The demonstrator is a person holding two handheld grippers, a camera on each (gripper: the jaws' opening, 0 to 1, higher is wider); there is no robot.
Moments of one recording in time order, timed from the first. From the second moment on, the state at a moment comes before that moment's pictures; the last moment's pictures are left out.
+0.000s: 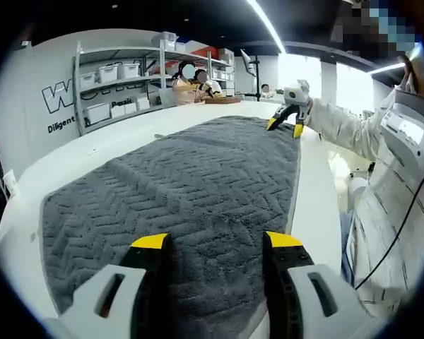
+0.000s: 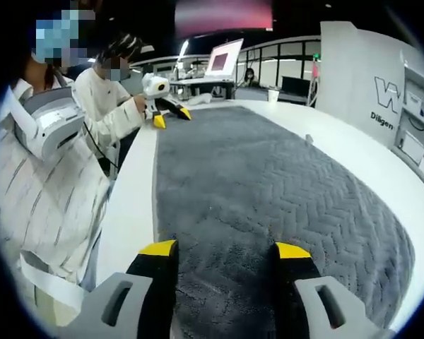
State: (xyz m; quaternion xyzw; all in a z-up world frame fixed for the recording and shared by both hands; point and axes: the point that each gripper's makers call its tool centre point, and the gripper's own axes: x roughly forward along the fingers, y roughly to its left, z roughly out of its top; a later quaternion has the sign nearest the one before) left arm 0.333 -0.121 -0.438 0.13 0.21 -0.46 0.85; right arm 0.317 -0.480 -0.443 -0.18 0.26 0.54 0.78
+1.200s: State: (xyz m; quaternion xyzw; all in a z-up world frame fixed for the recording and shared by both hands) left arm 0.348 -0.080 -0.418 0.08 0.20 -0.40 0.89; right arm 0.325 -0.550 -0.432 -0.16 0.26 0.48 0.82
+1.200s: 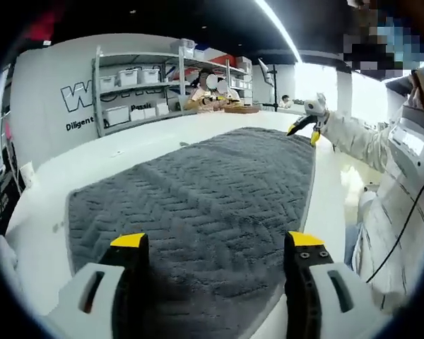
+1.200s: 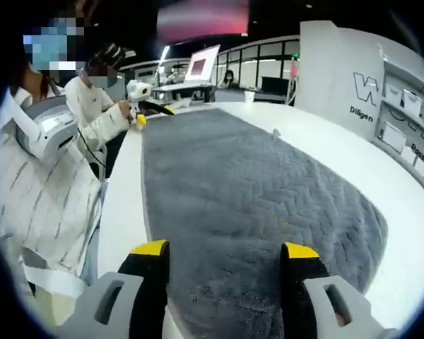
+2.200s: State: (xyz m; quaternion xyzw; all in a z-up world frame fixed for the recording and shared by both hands) left arm 0.354 -0.059 -0.439 0.09 0.21 -0.37 0.90; right arm 0.321 -0.574 -0.444 -0.14 0.25 0.46 0.84
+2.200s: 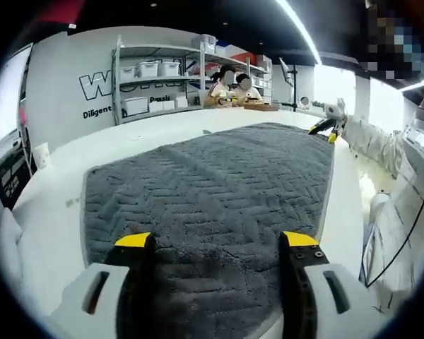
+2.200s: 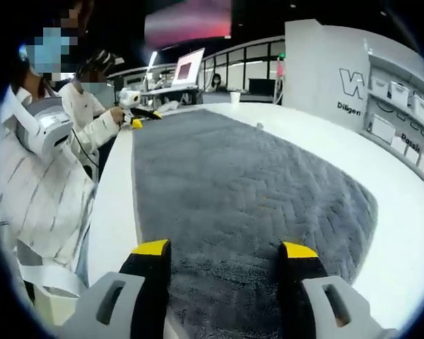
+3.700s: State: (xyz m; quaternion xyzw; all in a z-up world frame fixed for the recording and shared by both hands) left arm 0.311 0.005 -0.383 0.05 0.17 -0.25 0.95; right arm 0.273 -0.587 -0.396 -0.14 0.26 0.34 0.90
